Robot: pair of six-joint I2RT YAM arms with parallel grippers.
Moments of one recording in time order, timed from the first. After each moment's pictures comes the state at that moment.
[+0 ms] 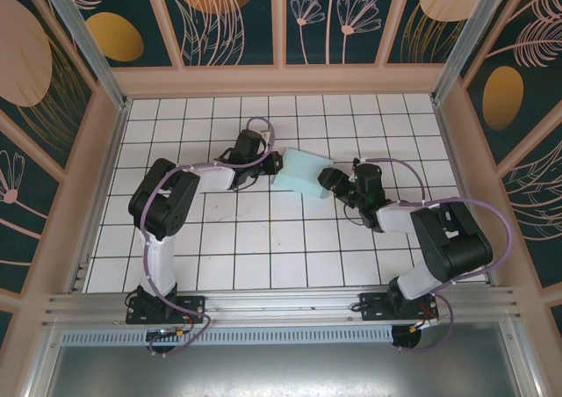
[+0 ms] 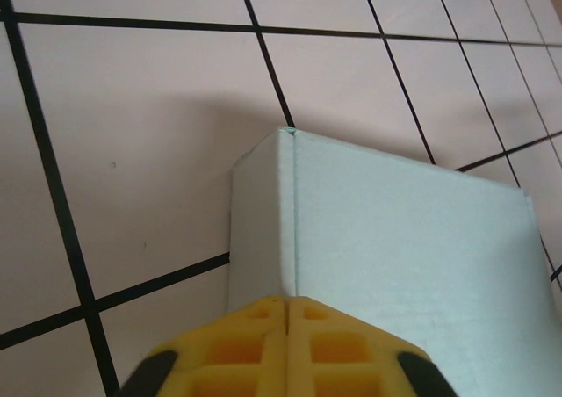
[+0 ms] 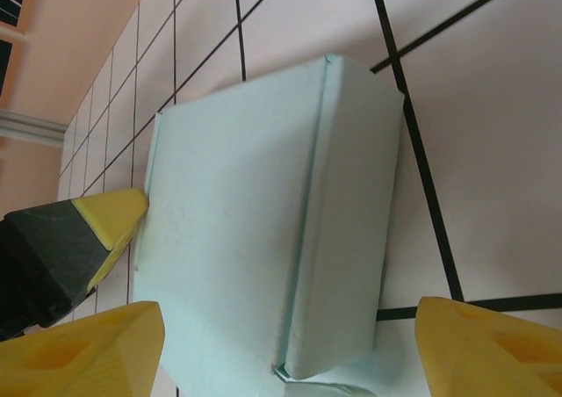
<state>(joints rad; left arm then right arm) -0.52 2.04 1.17 0.20 0.29 -0.53 0.37 1.54 0.48 0.52 -0.23 0.89</state>
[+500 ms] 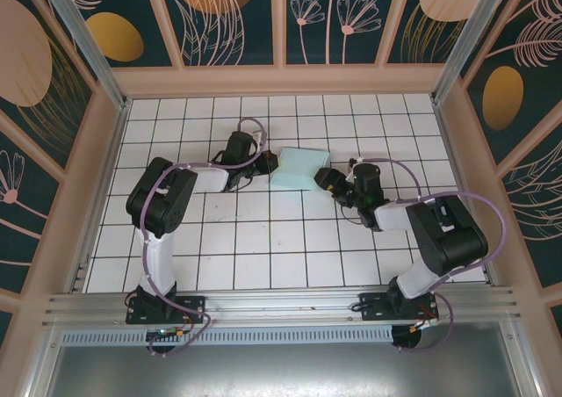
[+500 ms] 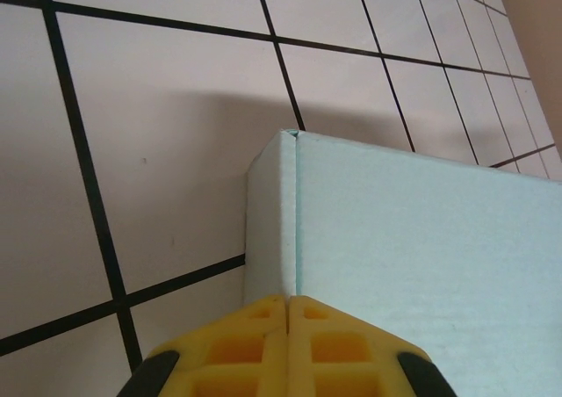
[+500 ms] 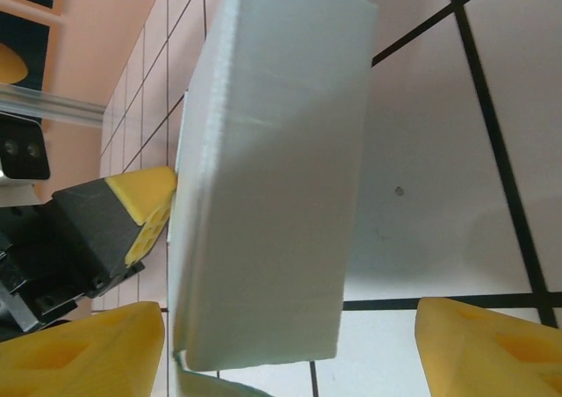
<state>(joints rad) -0.46 2.05 1.11 0.31 0.38 -0.61 0.37 1.59 0.49 0.60 -0.33 0.95</state>
